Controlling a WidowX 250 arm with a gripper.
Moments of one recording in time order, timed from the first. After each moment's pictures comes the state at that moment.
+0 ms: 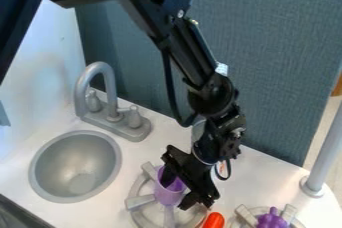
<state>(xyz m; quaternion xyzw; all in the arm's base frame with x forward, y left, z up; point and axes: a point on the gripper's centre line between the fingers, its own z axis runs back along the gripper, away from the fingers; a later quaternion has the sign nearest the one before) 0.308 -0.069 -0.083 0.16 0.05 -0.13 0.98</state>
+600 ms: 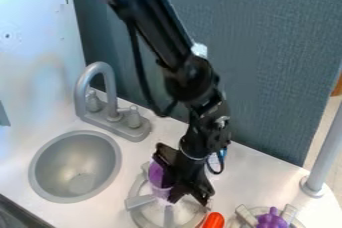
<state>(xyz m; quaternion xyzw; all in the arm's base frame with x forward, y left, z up) 0.289 -0.070 -0.057 0.11 0.02 -0.12 0.99</state>
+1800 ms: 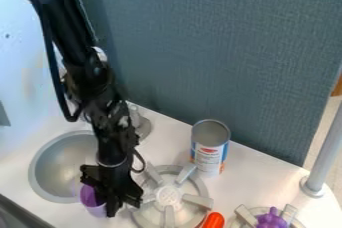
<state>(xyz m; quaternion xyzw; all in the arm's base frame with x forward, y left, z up) 0.245 0.018 -0.096 0.02 0.04 0.02 1.00</state>
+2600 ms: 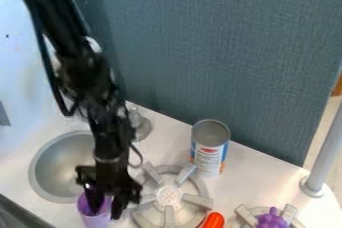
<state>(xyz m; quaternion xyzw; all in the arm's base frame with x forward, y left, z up) 0.240 0.020 -0.082 0.01 0.06 0.07 1.00</state>
